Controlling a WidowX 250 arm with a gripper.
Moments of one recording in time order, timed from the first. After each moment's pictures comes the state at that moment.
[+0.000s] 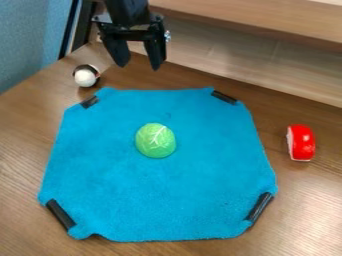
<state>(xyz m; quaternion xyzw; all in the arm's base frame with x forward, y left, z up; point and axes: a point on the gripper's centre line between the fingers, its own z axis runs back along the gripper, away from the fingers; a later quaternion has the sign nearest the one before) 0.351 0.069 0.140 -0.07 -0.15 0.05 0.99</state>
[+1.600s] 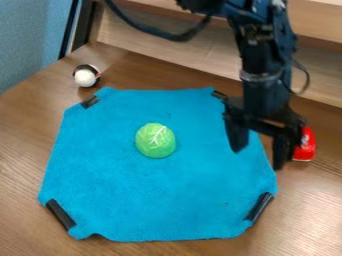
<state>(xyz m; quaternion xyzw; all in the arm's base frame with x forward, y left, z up) 0.330 -0.127 0.080 -0.10 -0.06 -0.13 0.98</state>
